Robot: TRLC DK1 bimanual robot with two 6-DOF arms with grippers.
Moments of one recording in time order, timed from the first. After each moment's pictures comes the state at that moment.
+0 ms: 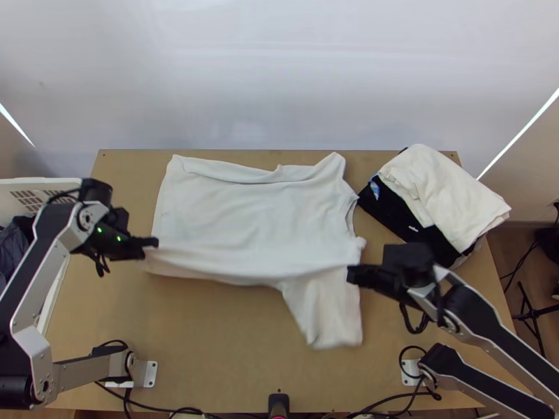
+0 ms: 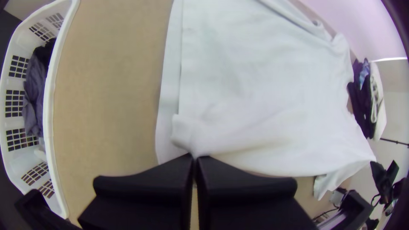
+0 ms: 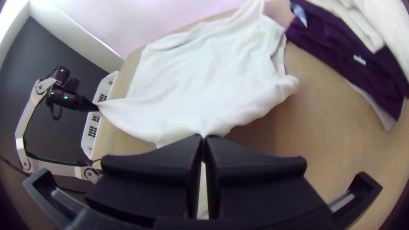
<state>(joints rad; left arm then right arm) 0.07 1.35 1.18 -1.19 0.13 -0.06 0.70 0.87 0.75 -0.56 -0.06 0.72</state>
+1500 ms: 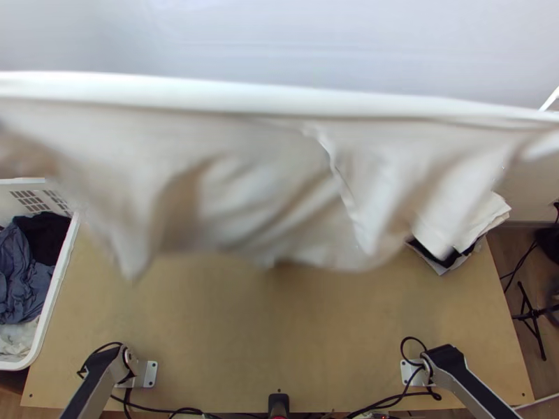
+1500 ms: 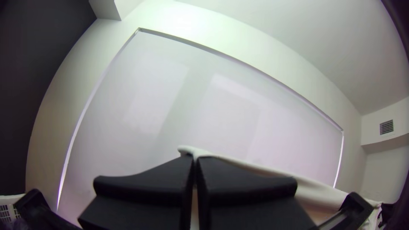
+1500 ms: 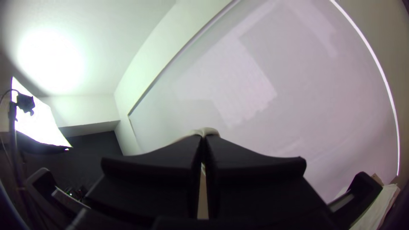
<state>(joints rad) 0.35 0.91 1.75 -0.35 0.14 -0.52 0.27 0.81 1.69 -0.38 -0.07 0.62</state>
